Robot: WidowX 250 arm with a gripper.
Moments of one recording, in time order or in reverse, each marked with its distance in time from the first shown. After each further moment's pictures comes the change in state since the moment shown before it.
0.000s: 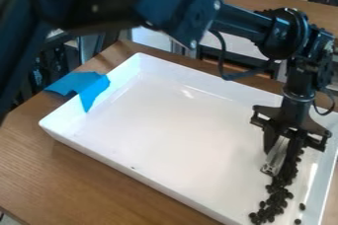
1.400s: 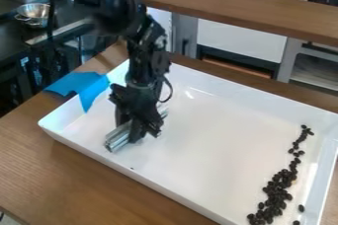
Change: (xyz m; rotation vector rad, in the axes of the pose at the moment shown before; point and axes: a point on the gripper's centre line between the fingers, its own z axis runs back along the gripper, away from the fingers) arm -0.089 0.209 0.011 0.260 0.003 -0.091
